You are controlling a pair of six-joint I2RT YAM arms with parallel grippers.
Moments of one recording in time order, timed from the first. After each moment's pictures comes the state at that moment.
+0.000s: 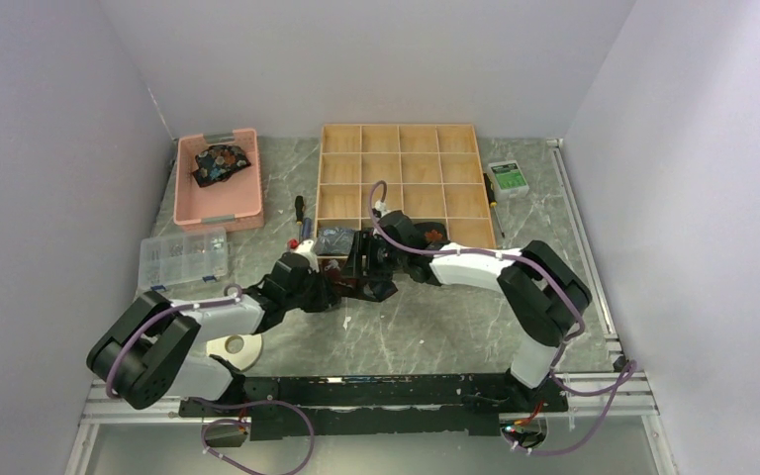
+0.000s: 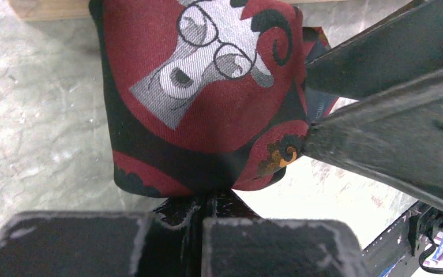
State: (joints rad) left arm -0.61 1.33 0.38 0.25 0.13 -0.67; right arm 0.78 1.75 0.96 0.10 -0.26 0.79
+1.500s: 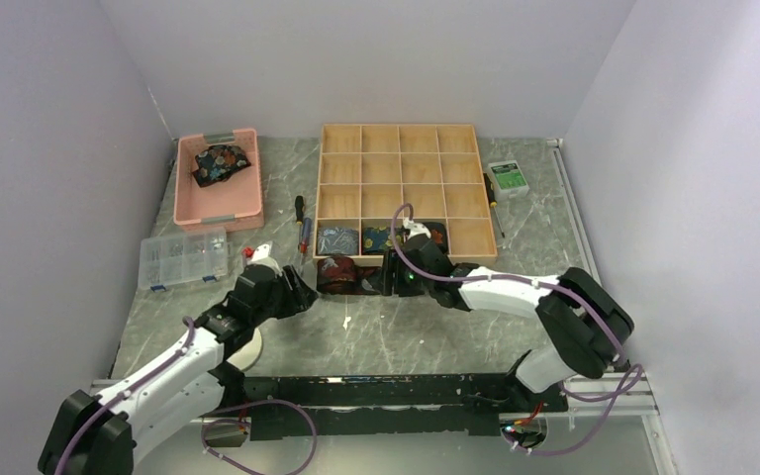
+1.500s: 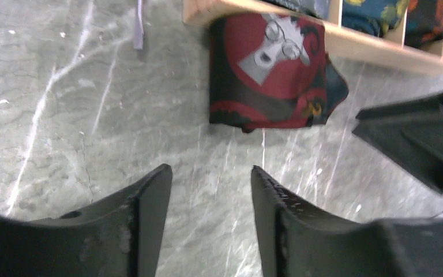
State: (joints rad) left arm -0.53 0.80 0.29 -0.13 -0.02 -0.75; right arm 0.79 1.51 0.68 0.07 0.01 0.69
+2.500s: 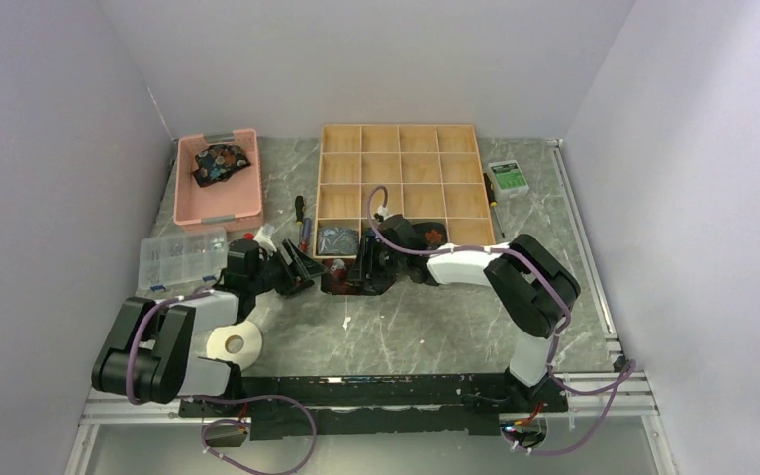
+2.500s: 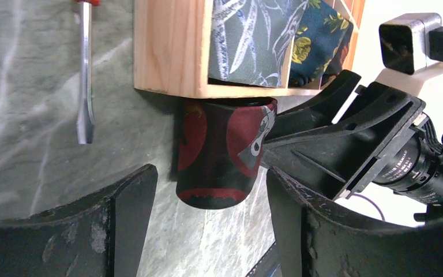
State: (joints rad) left arm -0.18 1.33 0.31 0.45 0.53 -0.90; right arm 0.76 1.81 0.95 0.12 -0.23 0.76
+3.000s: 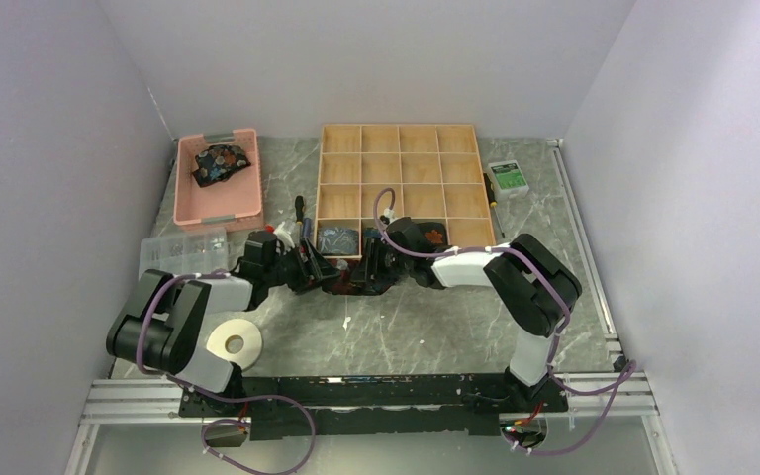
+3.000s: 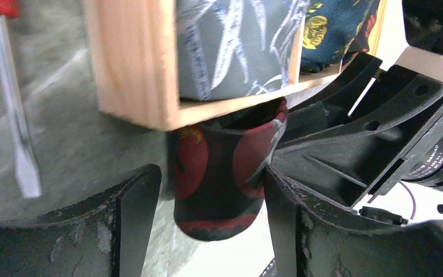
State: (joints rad) left arm -0.27 1.48 0.41 0.42 0.53 -0.82; right arm 0.73 1.81 0.87 0.24 -0.30 0.80
